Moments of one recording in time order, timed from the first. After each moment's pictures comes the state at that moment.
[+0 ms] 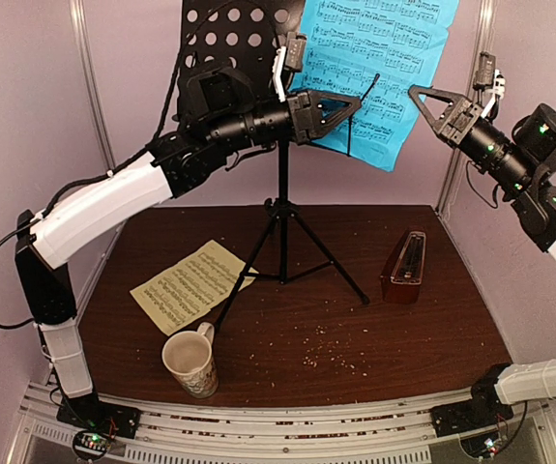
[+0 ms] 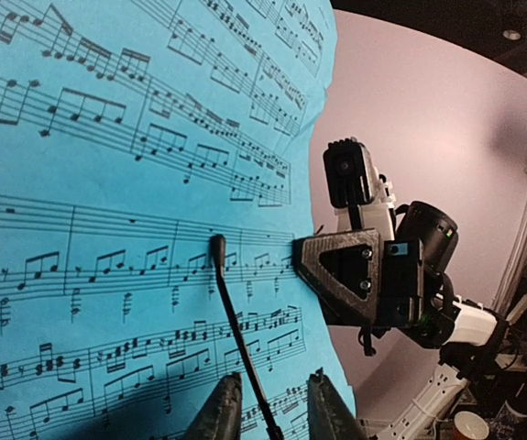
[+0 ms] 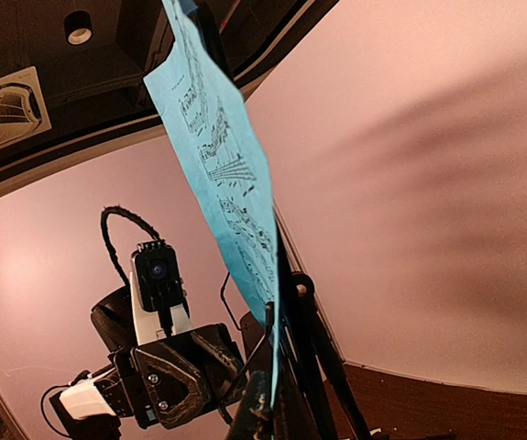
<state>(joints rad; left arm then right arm) -0.95 1.88 2.07 0.08 0.48 -0.33 0.51 1.05 1.29 0.16 -0.32 0.57</state>
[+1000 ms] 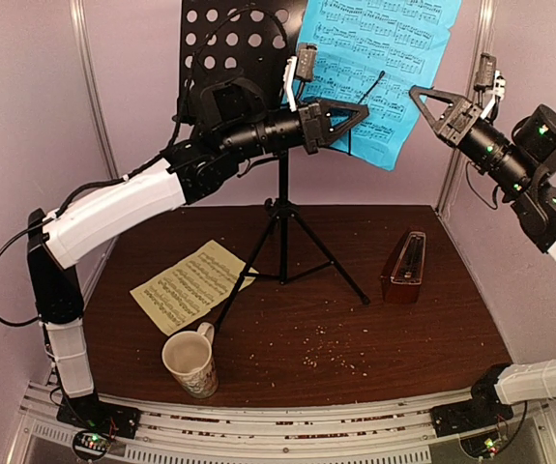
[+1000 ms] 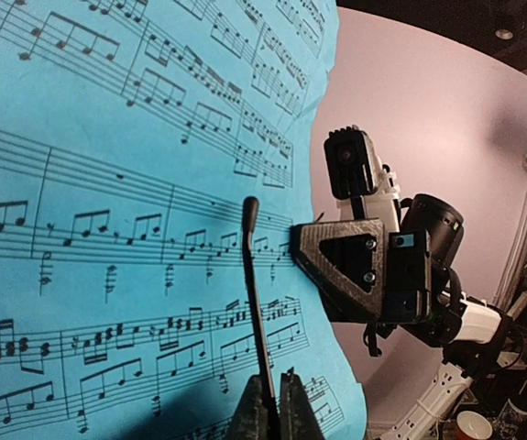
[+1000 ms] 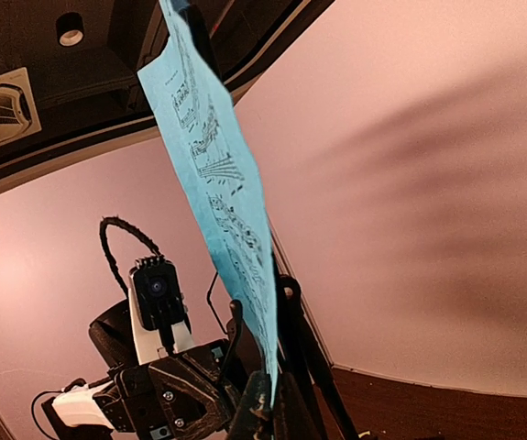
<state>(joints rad) -0.96 1.93 2.06 0.15 0.50 -0.35 0.51 1.05 1.28 0.16 -0.29 0.55</state>
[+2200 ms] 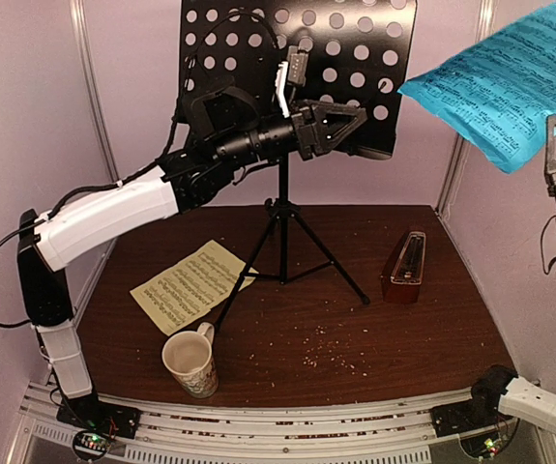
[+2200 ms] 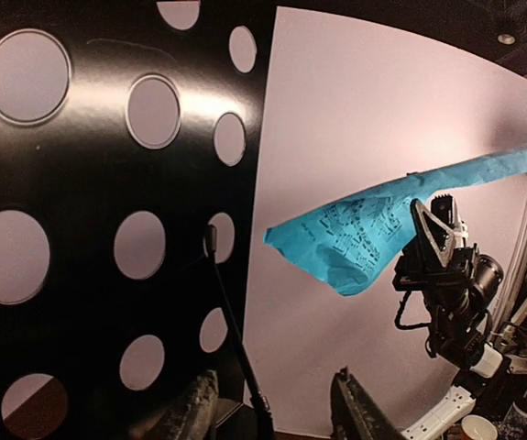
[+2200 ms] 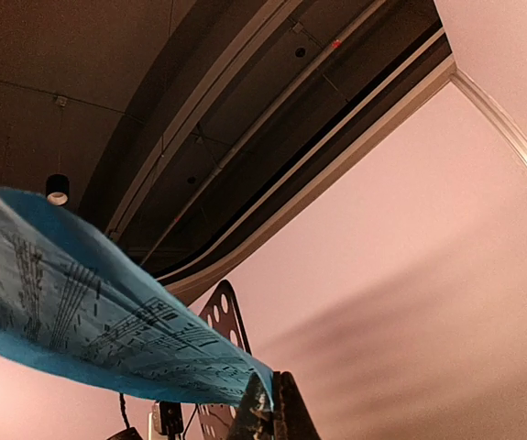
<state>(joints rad) -0.97 1.86 1.93 0.25 0.46 -0.33 0.51 0.49 0.88 0.42 0.14 0.46</state>
